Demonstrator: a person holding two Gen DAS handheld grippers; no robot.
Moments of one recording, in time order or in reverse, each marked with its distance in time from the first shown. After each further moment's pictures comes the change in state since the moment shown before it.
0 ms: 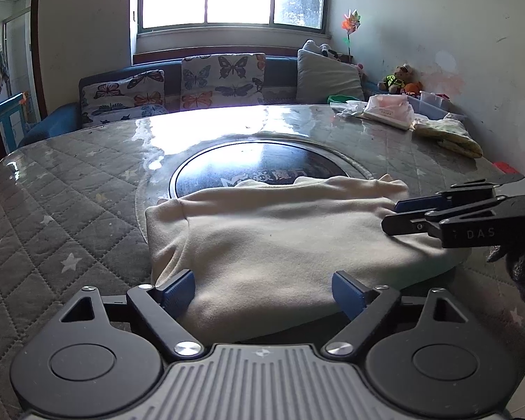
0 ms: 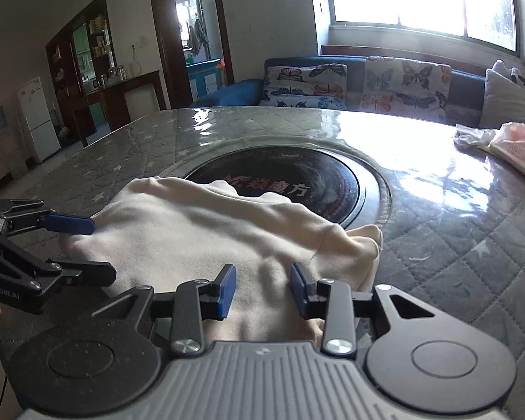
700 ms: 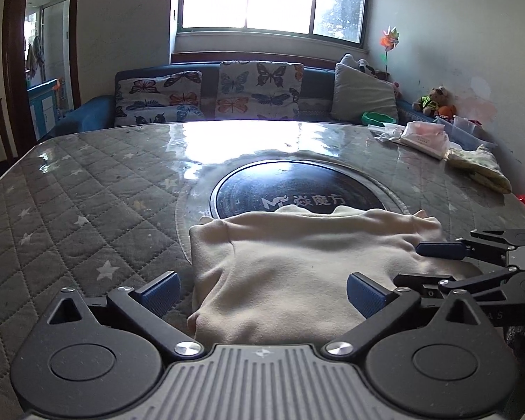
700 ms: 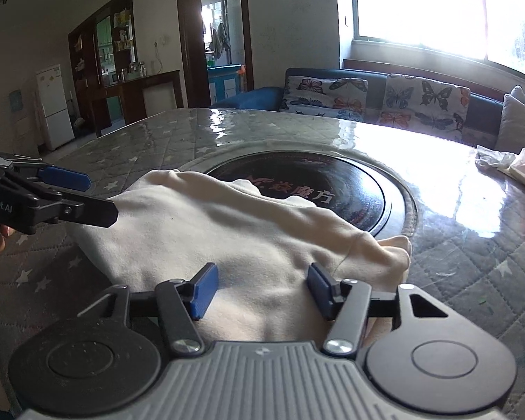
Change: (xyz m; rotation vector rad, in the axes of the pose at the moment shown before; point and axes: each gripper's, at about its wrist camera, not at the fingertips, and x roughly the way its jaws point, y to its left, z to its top) left arm -0.003 0.018 0.017 -0.096 -0.022 0.101; right arm 0.015 0.016 -0.010 -0.078 -0.024 0.028
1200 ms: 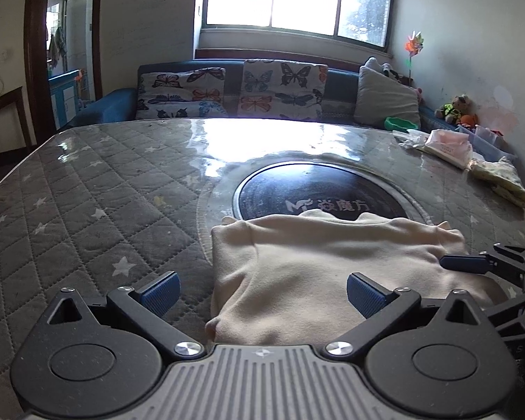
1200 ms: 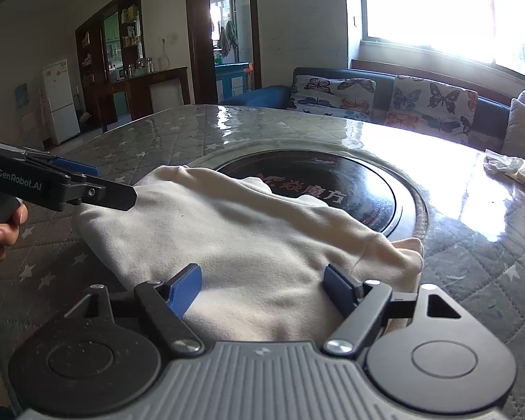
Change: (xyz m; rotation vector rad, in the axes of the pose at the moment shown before) left arm 0.006 0.009 0.002 -0.059 0.009 0.064; right arm 0.002 0.006 -0.001 -0.024 0.010 0.016
